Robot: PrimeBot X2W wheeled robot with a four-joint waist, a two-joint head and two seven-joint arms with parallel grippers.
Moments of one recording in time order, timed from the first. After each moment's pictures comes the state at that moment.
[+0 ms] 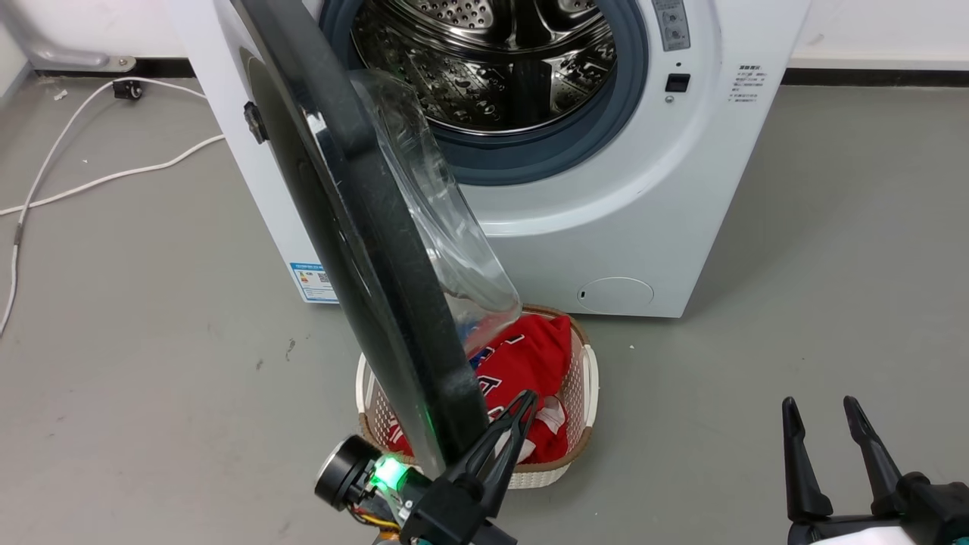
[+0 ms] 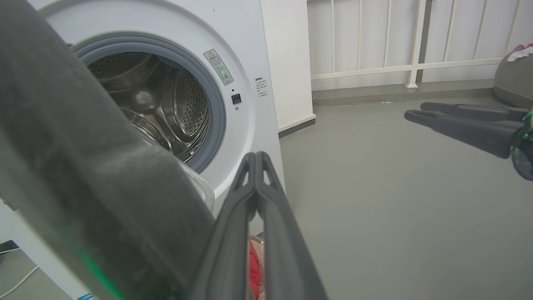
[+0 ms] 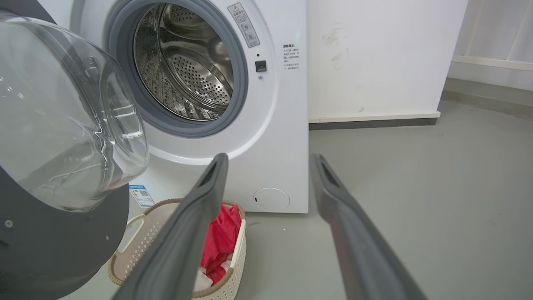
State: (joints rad) left arm -0.08 0.15 -0.56 0.02 -0.01 0.02 -0.25; right arm 0.14 -0.05 -0.06 0.03 0.14 0.13 -0.26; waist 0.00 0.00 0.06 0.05
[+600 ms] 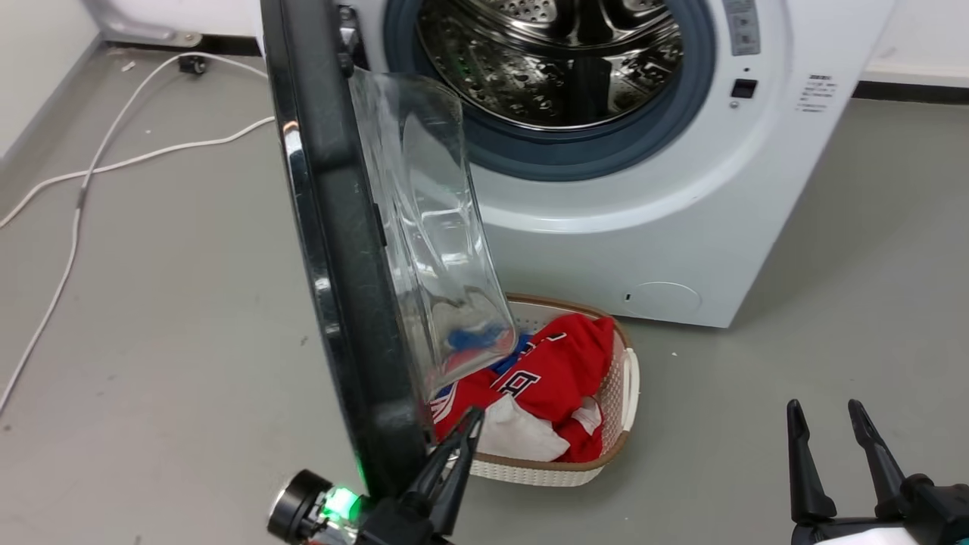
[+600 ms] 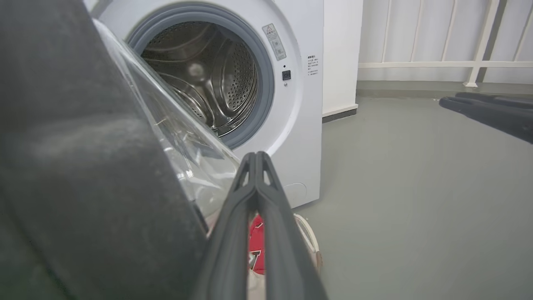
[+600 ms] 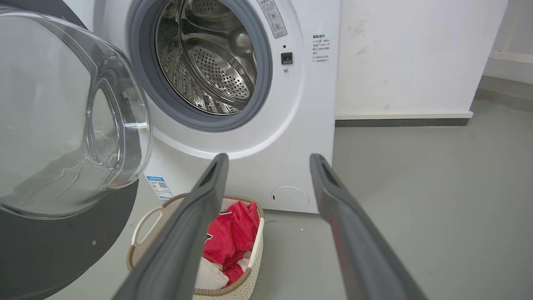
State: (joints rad) left arm 0.01 0.19 -0.50 -0.02 -0.06 0.09 -0.26; right arm 0.14 -0.05 -0.07 0.04 0.14 0.13 -0.26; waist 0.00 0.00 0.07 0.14
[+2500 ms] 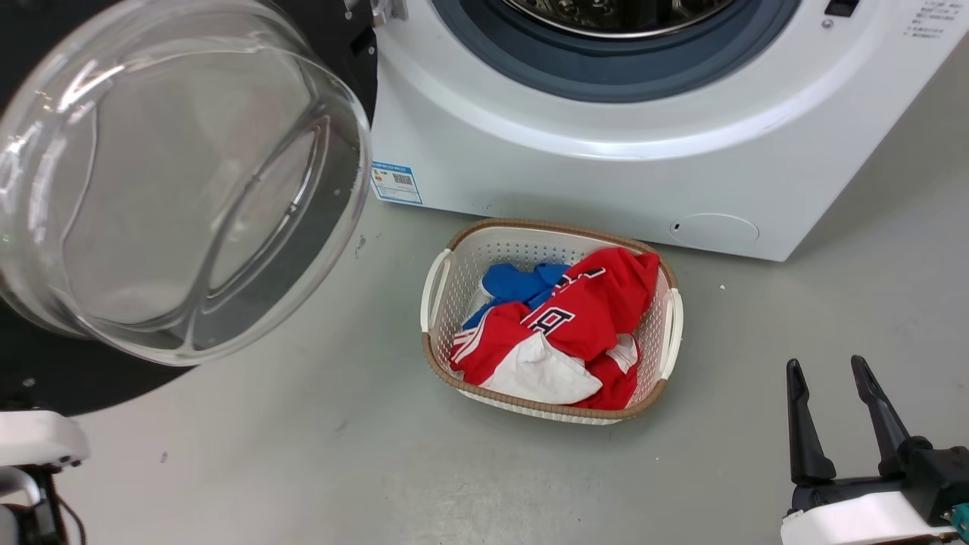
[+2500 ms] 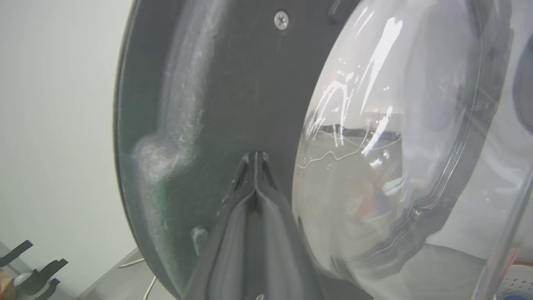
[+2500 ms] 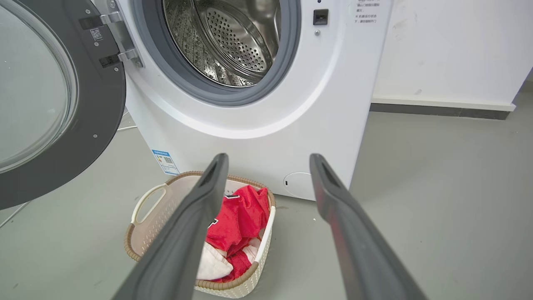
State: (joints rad) left arm -0.11 0.43 0.18 0.15 -0.33 0.24 -0.26; right arm 0.07 -0.05 -0.07 0.02 0.07 0.13 -0.26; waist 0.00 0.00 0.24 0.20
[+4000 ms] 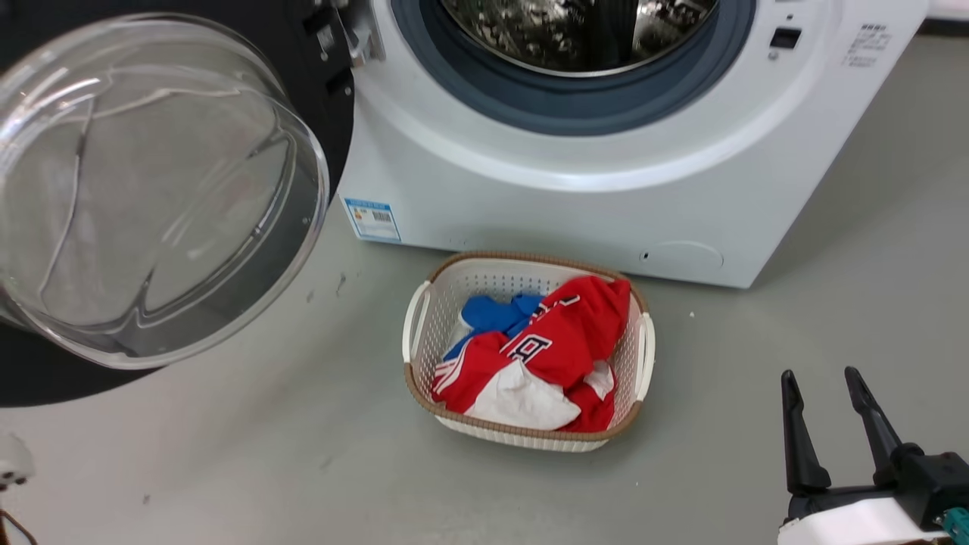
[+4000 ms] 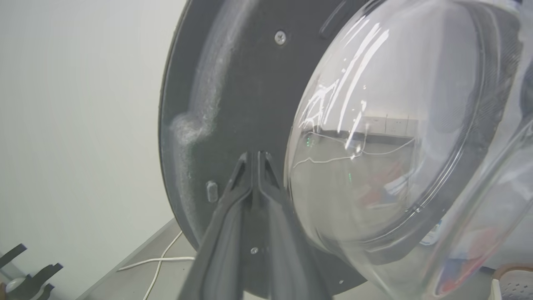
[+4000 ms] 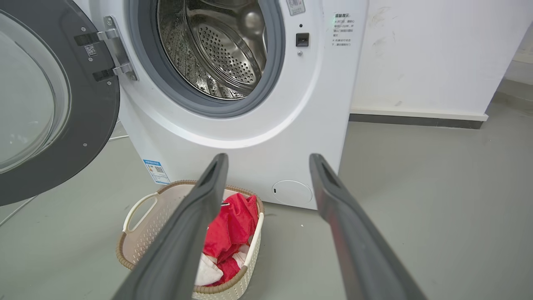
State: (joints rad) left arm -0.22 0.37 0.47 0.37 -0.14 -0.05 -0.26; right arm 0.07 -0.05 -0.07 0.05 0.07 0.13 -0.26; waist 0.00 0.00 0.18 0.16
